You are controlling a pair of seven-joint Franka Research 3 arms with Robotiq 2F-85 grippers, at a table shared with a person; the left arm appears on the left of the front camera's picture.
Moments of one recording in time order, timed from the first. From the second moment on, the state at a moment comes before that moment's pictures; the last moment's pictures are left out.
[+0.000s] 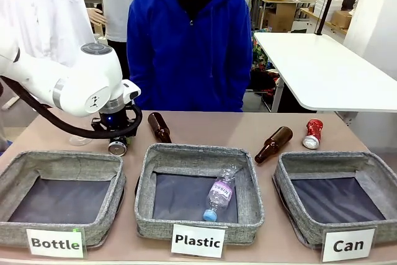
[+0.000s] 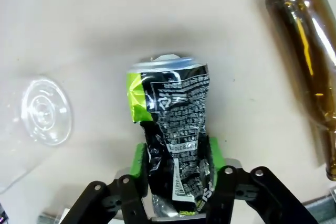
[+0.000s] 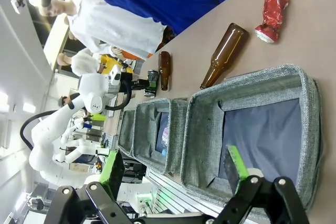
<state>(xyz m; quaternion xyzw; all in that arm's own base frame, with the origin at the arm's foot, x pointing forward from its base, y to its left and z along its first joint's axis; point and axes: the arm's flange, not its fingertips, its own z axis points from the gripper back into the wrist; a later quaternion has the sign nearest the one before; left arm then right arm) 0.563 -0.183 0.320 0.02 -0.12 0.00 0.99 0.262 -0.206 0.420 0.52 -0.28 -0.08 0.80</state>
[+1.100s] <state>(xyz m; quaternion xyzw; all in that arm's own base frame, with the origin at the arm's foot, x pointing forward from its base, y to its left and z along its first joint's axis) 0.468 -0.186 0.437 -0.06 -0.21 -0.09 0.97 0.262 -0.206 0.420 0.52 -0.28 -0.08 0.80</state>
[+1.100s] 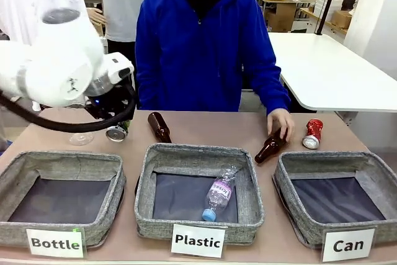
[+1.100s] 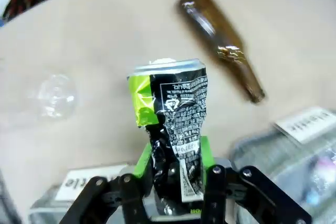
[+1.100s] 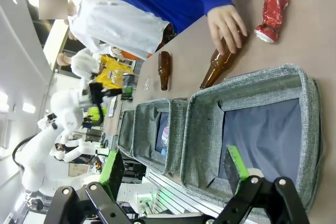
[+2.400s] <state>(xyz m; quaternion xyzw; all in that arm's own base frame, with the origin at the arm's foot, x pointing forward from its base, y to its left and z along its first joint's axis) 0.328 0.007 0.552 -0.24 -0.26 -0.42 0.84 0.263 -0.205 0.420 0.52 -0.28 -0.08 0.80</state>
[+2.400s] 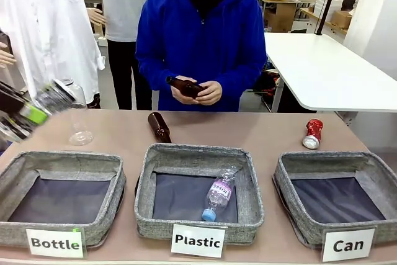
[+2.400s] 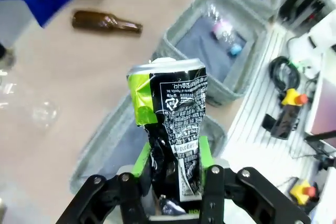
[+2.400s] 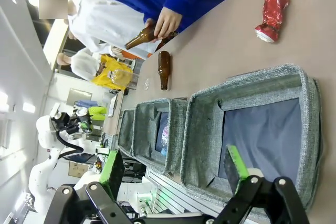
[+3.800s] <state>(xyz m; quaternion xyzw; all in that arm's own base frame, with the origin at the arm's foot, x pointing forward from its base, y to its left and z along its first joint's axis) 0.240 0.286 0.549 -0.32 -0.37 -0.18 0.85 0.263 -0.205 0.420 0.52 -0.28 -0.08 0.80</state>
